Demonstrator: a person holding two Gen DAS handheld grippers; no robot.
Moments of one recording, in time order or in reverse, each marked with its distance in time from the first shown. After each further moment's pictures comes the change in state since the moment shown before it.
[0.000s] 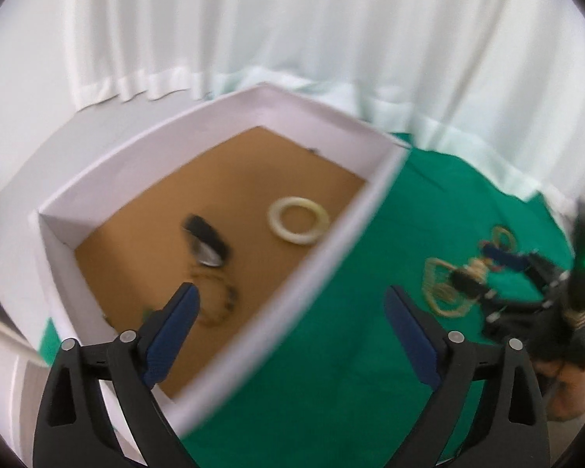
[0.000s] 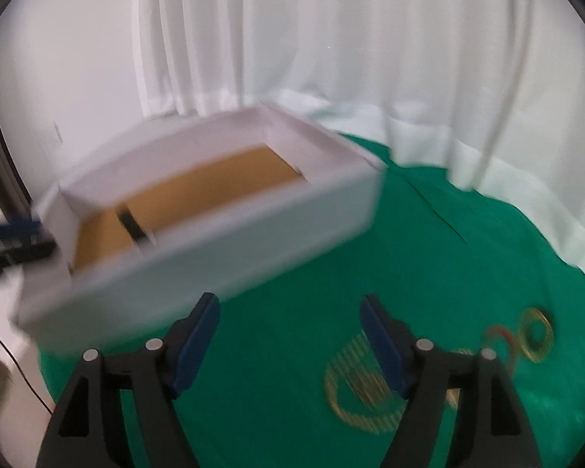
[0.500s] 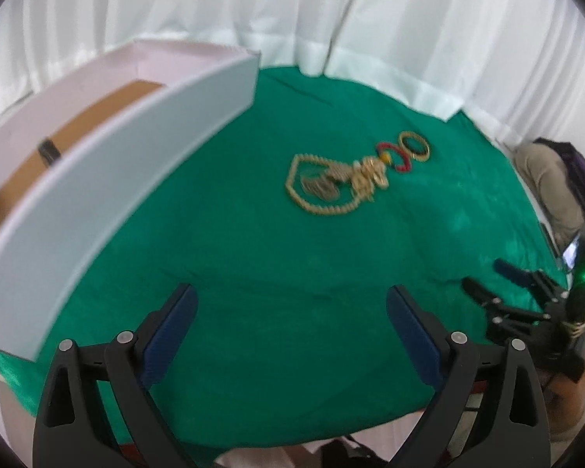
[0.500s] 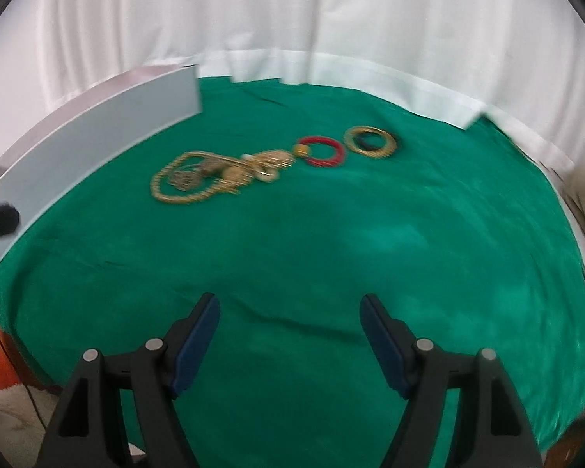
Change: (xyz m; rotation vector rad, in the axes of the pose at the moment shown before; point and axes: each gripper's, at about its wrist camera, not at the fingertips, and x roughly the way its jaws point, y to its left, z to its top) left arm 0.035 -0.118 -0.096 0.133 0.107 -0.190; right arm -0.092 -0.102 -0.191 0.265 0.057 -0.293
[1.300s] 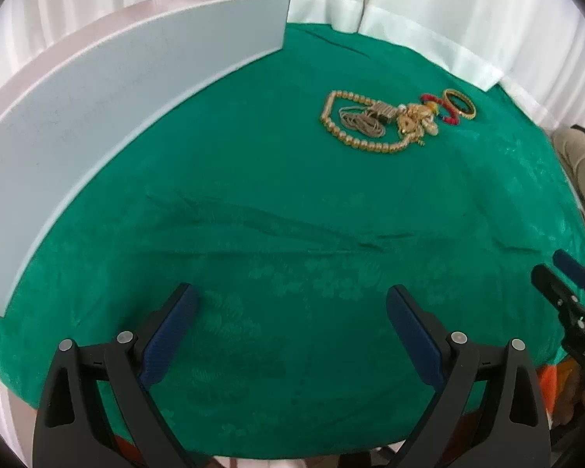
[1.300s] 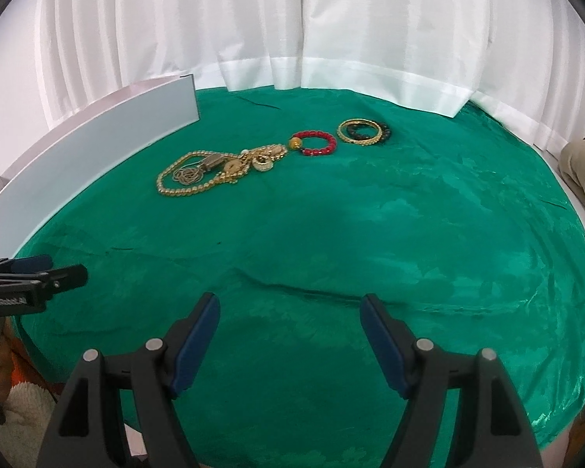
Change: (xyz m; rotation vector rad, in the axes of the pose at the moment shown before) left arm 0.046 0.007 -0.044 -0.031 0.069 0.128; right arm -0.008 0.006 -0.026 0.045 -0.043 0.035
